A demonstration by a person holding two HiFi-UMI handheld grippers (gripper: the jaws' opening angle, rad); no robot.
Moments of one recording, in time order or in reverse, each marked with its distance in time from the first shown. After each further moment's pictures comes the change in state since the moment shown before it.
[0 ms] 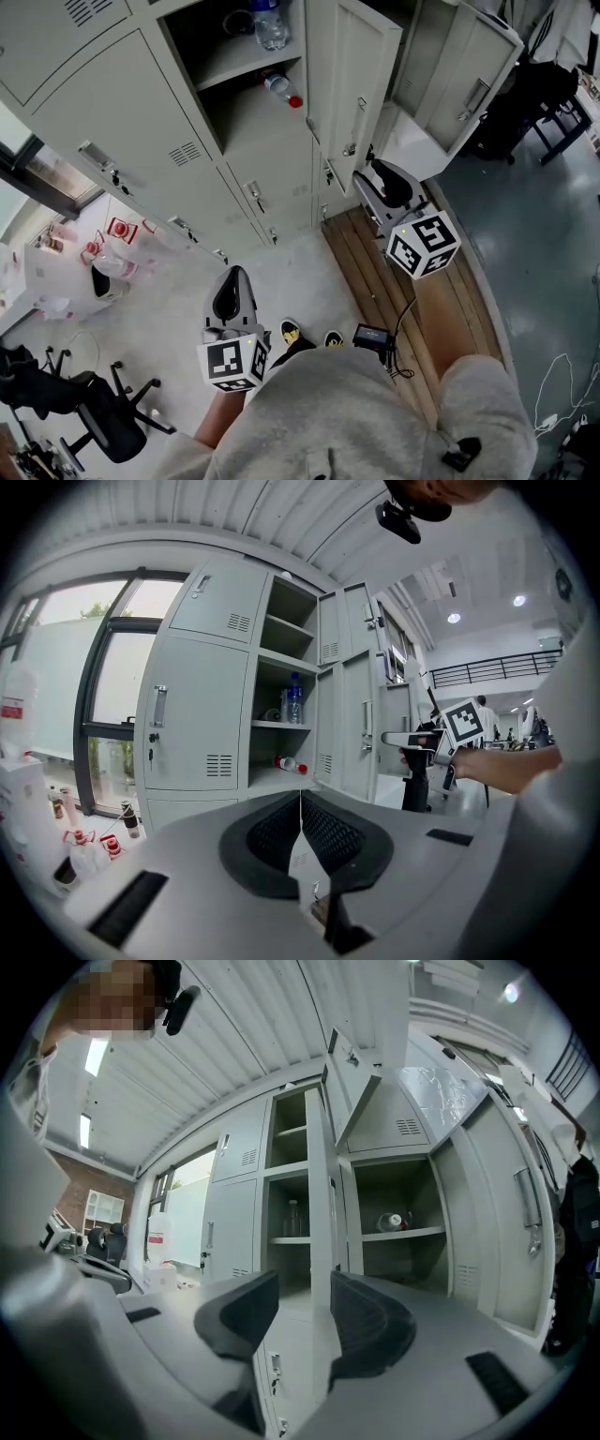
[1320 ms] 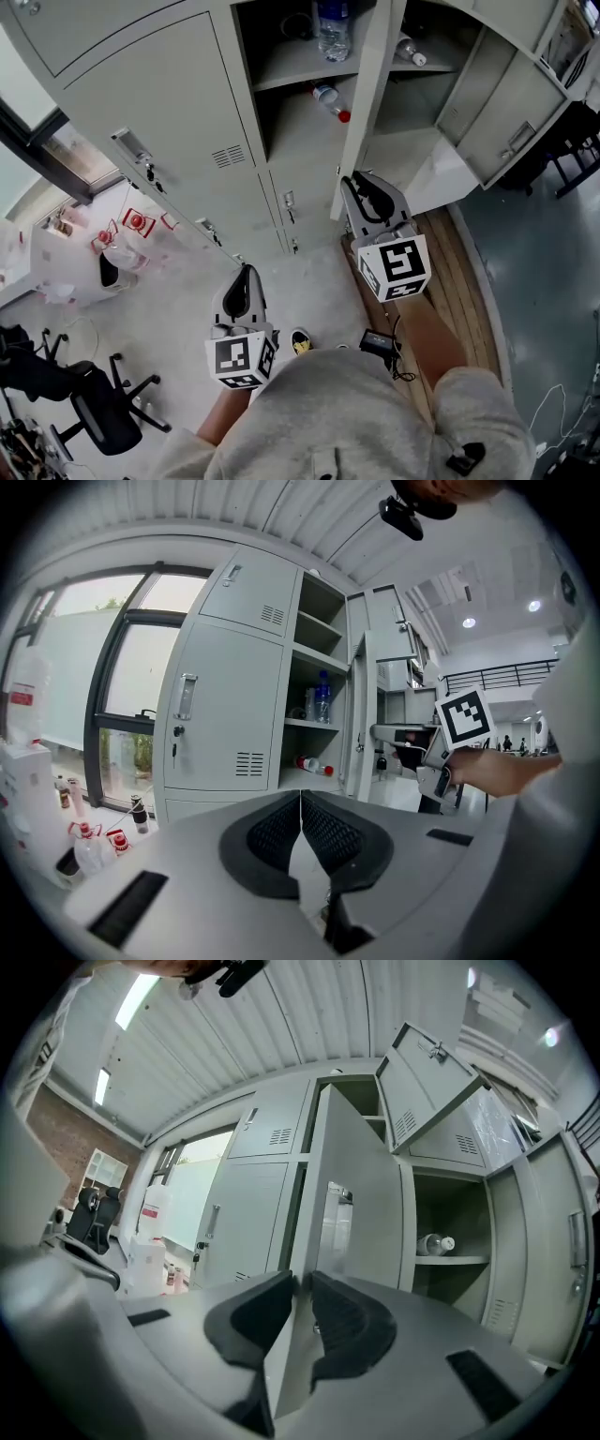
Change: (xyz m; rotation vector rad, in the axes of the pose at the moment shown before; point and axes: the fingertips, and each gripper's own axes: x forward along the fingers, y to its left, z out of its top) left arm 0.020 0.080 0.000 -0.055 -0.010 0.052; right arm 0.103 0.095 0.013 -0.195 -0.011 -0.041
